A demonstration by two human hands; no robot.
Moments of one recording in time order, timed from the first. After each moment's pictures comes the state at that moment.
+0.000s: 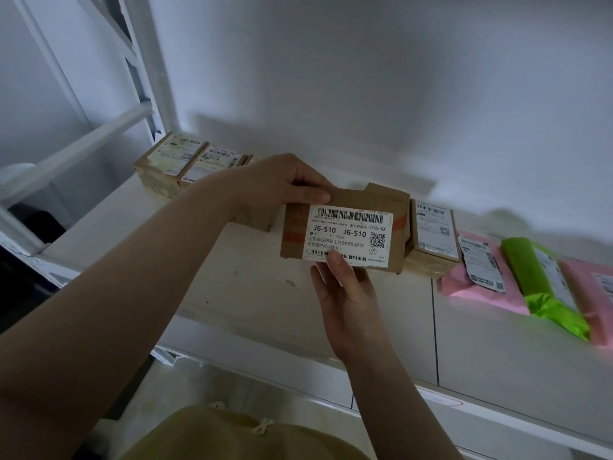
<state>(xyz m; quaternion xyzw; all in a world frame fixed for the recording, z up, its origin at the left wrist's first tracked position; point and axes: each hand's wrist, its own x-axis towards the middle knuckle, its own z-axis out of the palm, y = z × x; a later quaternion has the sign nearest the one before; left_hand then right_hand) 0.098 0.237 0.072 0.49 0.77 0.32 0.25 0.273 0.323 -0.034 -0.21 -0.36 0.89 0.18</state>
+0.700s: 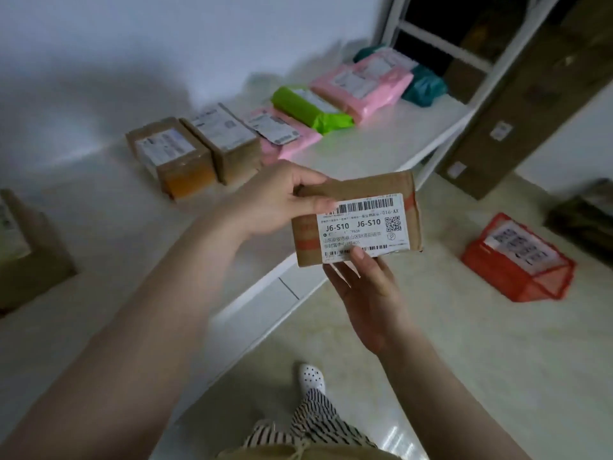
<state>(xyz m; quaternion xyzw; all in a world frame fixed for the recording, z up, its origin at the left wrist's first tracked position) 0.263 0.338 0.024 0.74 0.46 0.25 0.42 0.440 0.258 -0.060 -0.39 -0.25 0.70 0.54</state>
